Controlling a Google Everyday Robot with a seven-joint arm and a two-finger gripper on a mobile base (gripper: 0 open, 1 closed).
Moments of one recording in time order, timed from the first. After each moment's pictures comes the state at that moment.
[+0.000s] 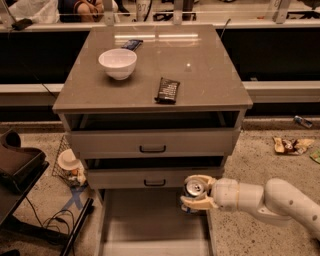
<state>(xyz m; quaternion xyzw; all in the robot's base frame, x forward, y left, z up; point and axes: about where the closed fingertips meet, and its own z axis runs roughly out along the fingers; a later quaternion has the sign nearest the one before) 0.471 -0.097 0.596 -0.46 0.63 0.37 0.51</state>
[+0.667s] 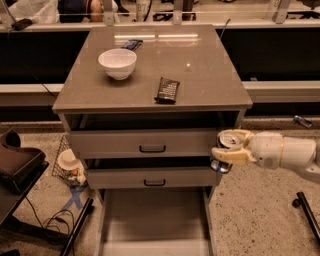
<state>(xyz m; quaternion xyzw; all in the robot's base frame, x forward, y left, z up) 0.527 -0.182 0.751 -0.41 0.68 0.32 0.52</state>
